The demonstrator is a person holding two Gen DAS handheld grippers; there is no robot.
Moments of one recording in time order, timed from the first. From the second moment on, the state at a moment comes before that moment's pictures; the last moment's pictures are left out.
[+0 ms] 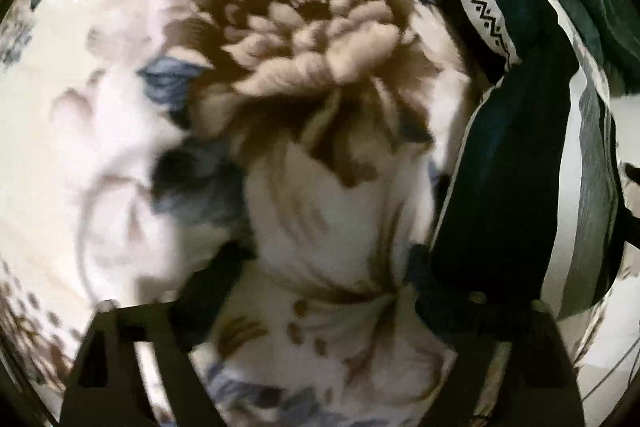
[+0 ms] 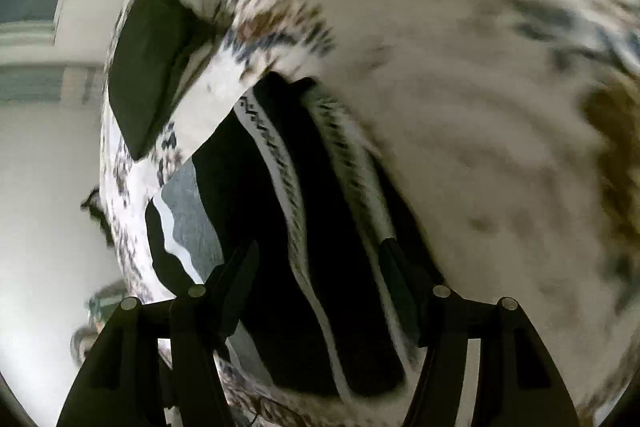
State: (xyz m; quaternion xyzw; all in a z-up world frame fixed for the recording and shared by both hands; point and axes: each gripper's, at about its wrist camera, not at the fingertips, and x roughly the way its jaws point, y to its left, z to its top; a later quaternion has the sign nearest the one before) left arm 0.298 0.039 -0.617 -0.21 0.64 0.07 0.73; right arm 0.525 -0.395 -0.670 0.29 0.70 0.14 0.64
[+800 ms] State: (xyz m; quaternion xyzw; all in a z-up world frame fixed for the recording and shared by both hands) left arm 0.330 0.065 -0.556 -0.26 0.60 0.09 0.75; right arm 0.428 -0.468 -0.661 0.34 0.70 0.07 0.63
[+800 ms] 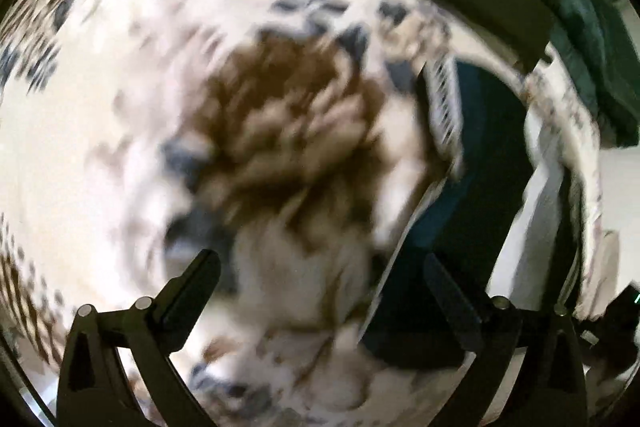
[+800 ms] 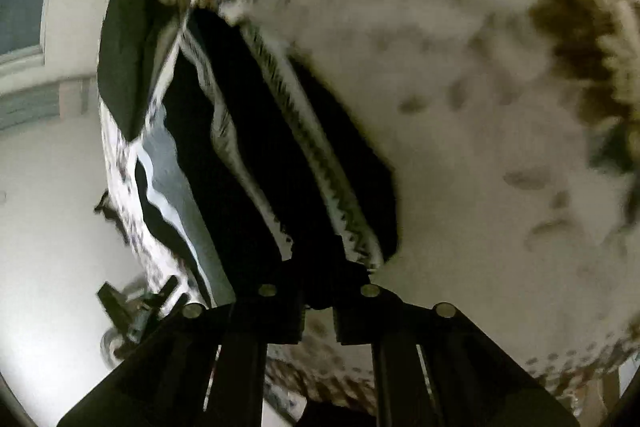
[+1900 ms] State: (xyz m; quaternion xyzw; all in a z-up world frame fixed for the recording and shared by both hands) left arm 0.401 0.064 -0.547 -0.38 0.55 -0.05 0.74; right arm 0.509 -0.436 -0.668 0.33 0.72 0.14 0.59
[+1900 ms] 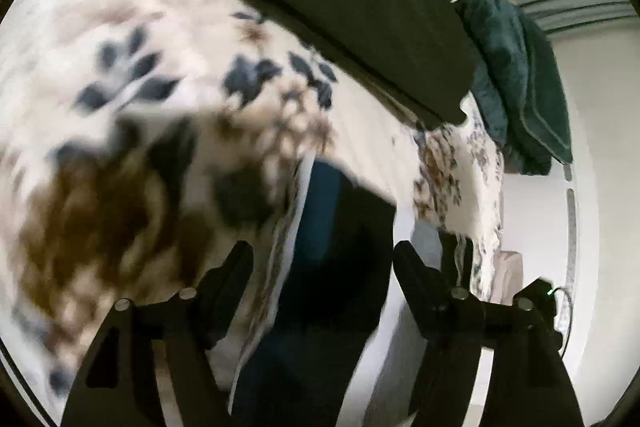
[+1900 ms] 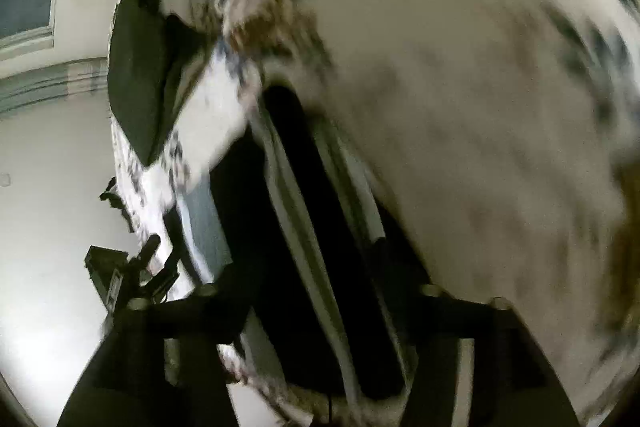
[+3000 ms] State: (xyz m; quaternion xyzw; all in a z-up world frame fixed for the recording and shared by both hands) left arm 0.305 0.023 -0.594 -0.37 0.63 0.00 0.68; right arm 0.366 -0.475 -0.675 0.50 0.59 -0.09 0.62
